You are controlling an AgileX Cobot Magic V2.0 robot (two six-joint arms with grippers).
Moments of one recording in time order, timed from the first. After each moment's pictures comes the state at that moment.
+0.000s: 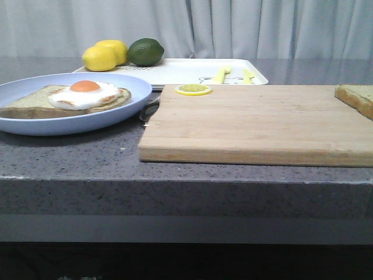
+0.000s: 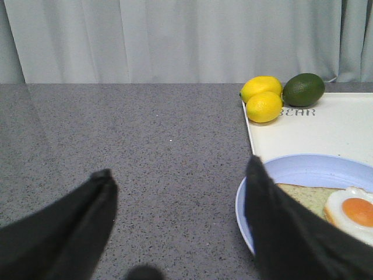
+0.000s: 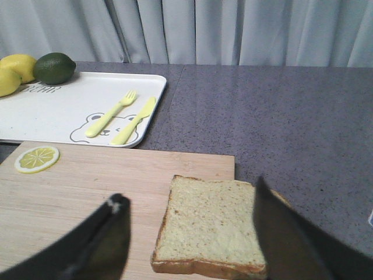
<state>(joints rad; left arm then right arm) -0.01 0.54 -0.51 0.17 0.19 -0.11 0.05 0.47 -0.53 0.10 0.32 -0.01</state>
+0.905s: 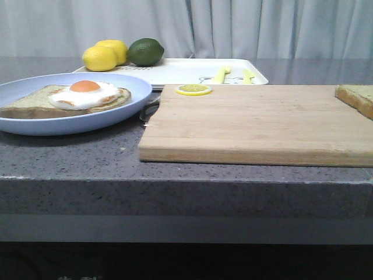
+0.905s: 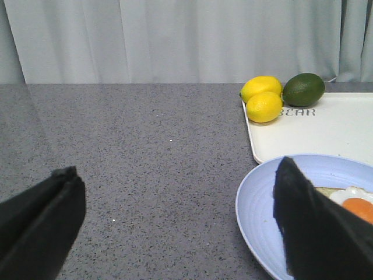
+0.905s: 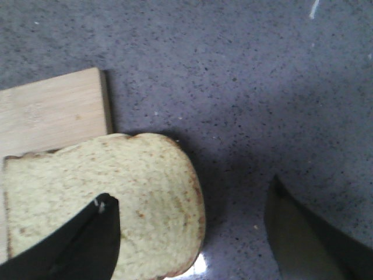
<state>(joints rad) -0.01 0.54 -0.51 0.17 0.19 -0.11 -0.33 1.32 -1.15 0.18 0.85 -0.04</state>
